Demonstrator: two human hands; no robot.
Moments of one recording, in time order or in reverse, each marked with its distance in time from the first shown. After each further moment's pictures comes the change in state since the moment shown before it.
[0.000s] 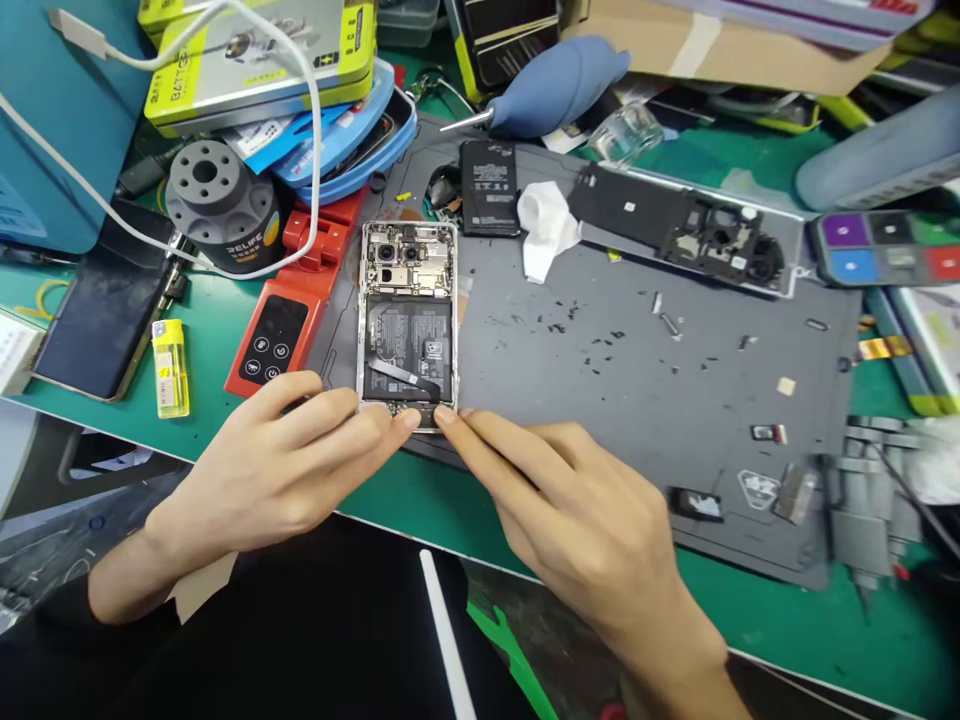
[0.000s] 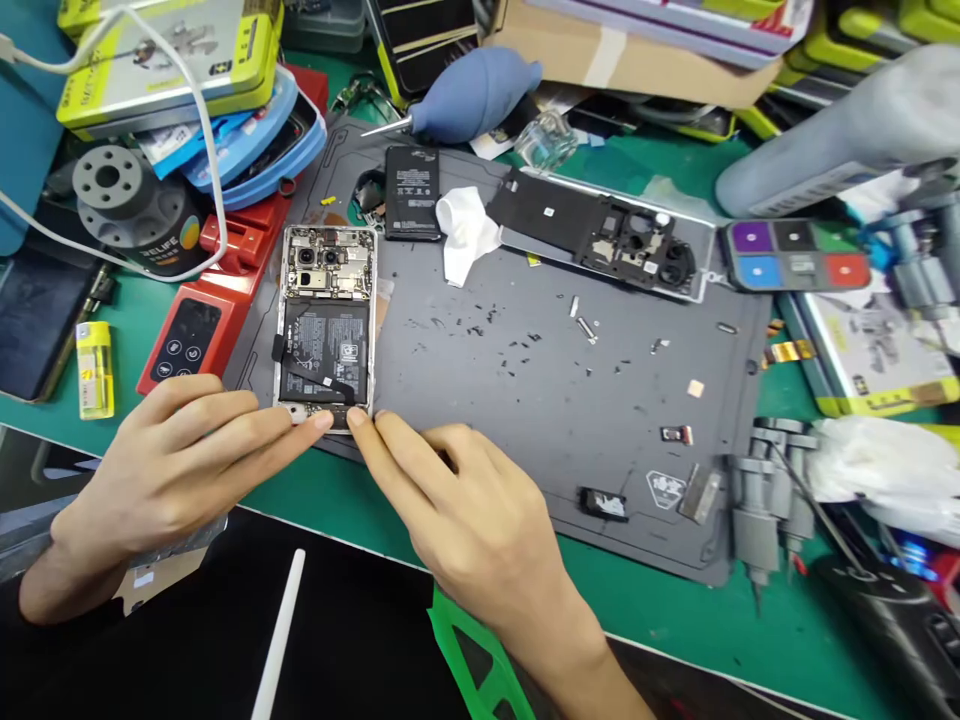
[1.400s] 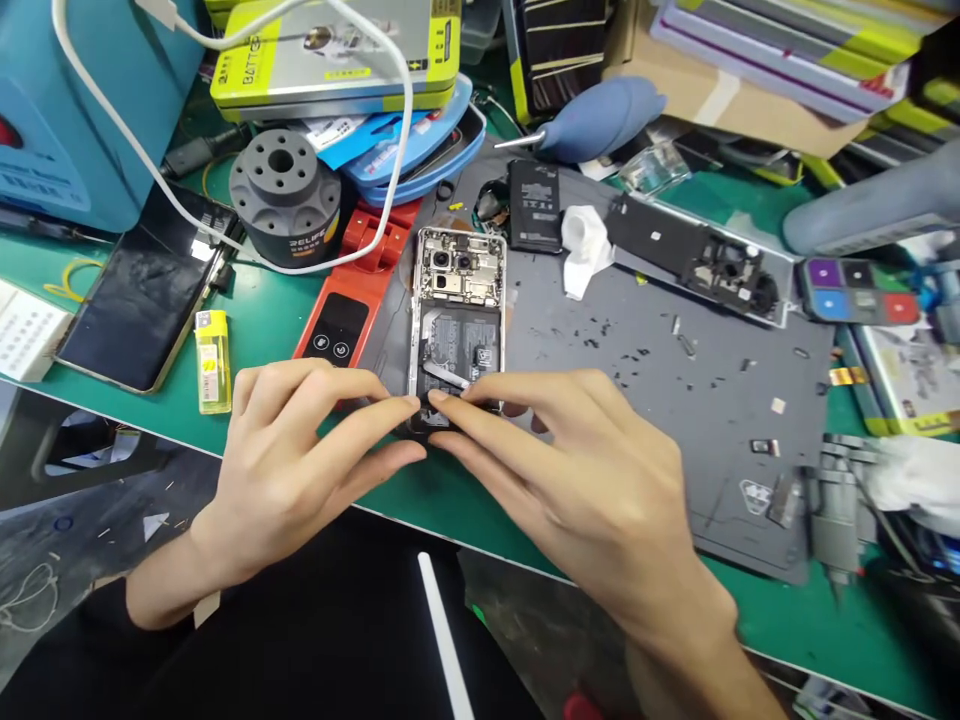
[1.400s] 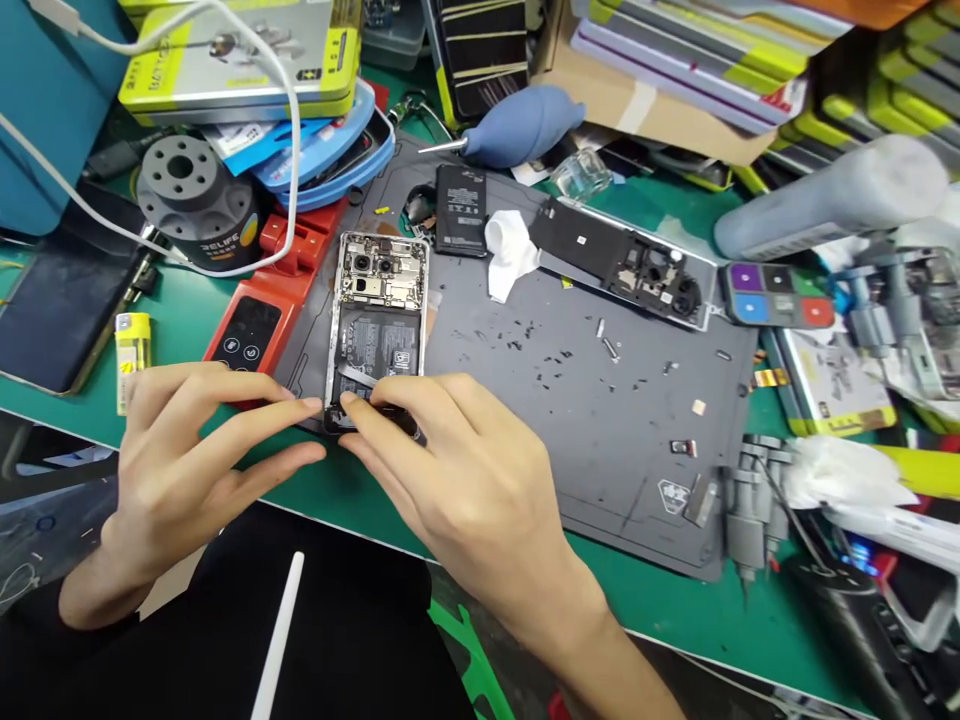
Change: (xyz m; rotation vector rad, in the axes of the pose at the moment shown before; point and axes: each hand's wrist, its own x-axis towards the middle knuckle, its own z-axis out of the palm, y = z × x) left_hand -0.037 0.016 0.011 -0.163 0.245 -0.517; right_hand 0.059 -0.018 0.001 0.081 0.046 -0.005
